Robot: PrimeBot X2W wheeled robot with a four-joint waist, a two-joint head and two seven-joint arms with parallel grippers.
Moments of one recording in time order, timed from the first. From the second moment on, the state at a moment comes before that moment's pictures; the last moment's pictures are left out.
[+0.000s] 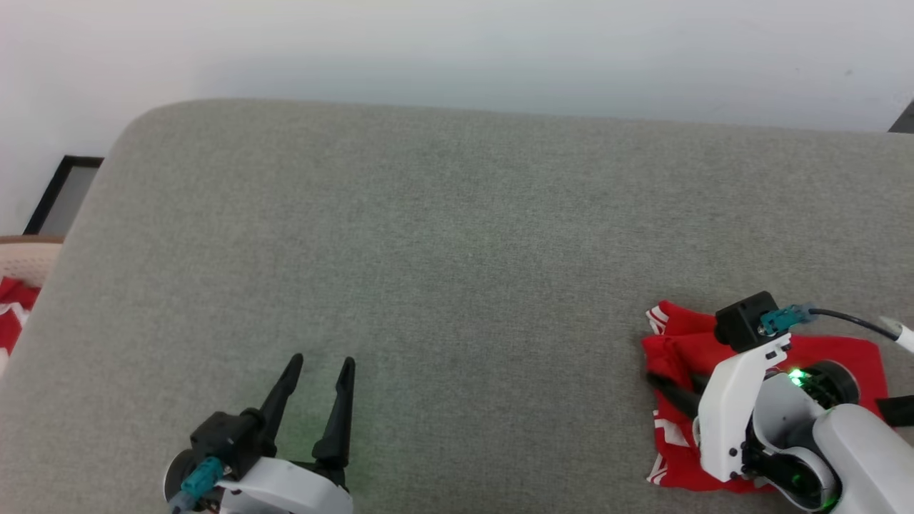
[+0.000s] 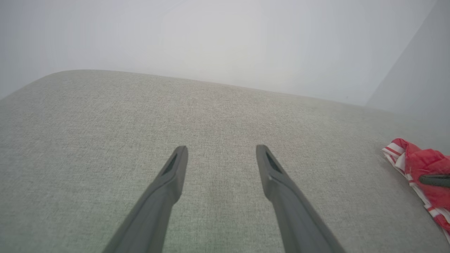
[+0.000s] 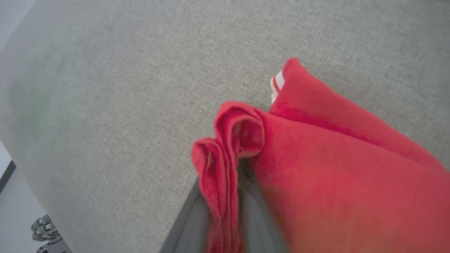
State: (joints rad) left arm -0.10 0.14 -0.14 0.26 -0.32 -0.13 -0.26; right arm -0.41 -0.45 0.54 0.27 0.74 0.13 0.49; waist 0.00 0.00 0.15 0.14
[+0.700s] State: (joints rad) left arm -0.07 0.15 -0.13 0.31 -0.36 -0.13 -0.26; right arm -0.41 -0.55 0.52 0.36 0.86 0.13 0.20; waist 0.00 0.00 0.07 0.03
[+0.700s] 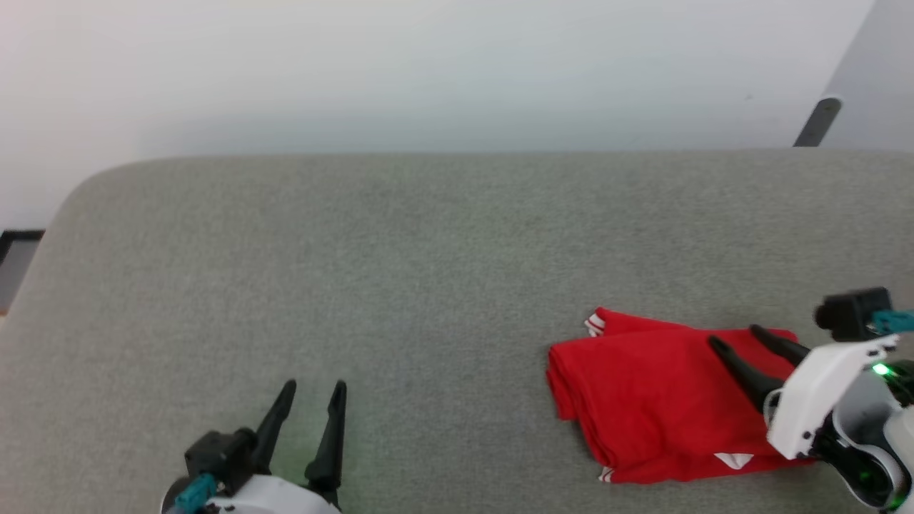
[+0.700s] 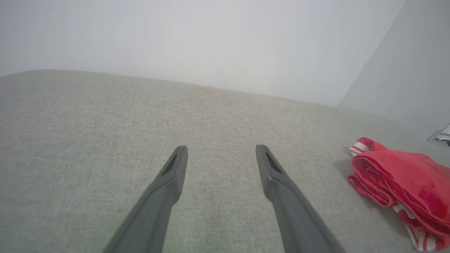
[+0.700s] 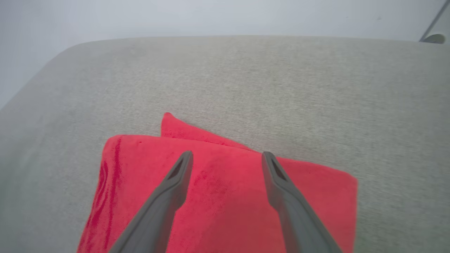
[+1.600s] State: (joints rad) left arm 0.10 0.17 -0.03 0.19 -0.32 -0.13 -0.26; right arm -0.18 -0.43 0.28 0.39 0.67 0.13 -0.26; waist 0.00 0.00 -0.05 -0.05
